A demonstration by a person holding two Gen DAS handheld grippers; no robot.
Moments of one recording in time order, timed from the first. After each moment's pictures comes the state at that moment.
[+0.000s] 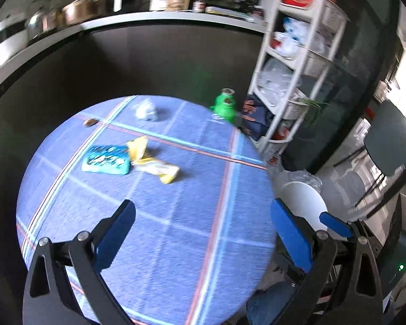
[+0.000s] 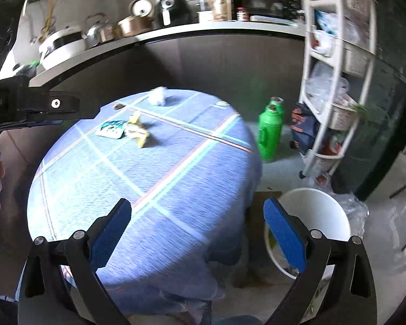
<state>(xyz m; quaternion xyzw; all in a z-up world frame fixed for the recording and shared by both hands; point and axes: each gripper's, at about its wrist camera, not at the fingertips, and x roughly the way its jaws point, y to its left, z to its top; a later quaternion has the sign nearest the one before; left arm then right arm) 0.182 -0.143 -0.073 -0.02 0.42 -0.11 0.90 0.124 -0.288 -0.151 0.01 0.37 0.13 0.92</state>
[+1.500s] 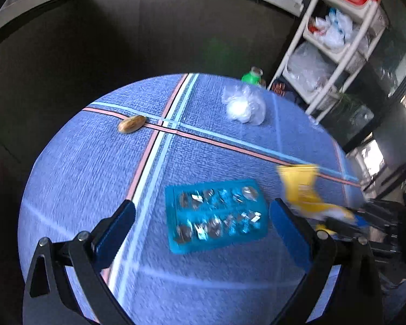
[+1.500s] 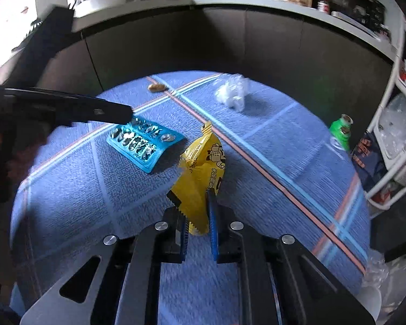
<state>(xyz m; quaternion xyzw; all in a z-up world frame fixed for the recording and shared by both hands) 0.382 0.015 -0.169 -0.01 0.51 -0.15 0.85 0.283 -0.163 -0.188 -0.05 0.41 0.23 0.88</state>
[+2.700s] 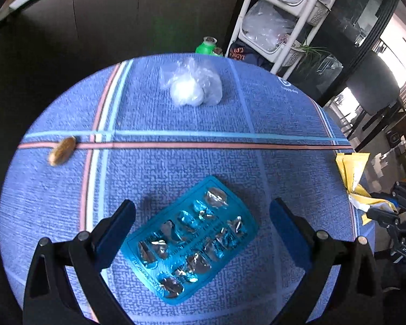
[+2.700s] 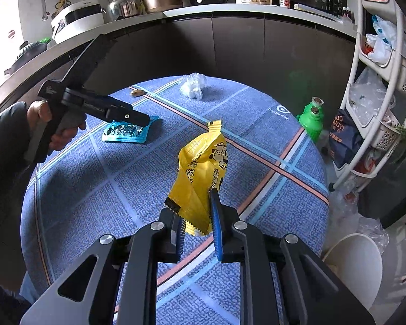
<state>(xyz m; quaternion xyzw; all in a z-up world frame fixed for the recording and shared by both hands) 0.410 -0.036 -0.198 0.06 0.53 -0.28 0.80 0.228 -0.219 -0.180 -0.01 0.41 0.19 0.89</state>
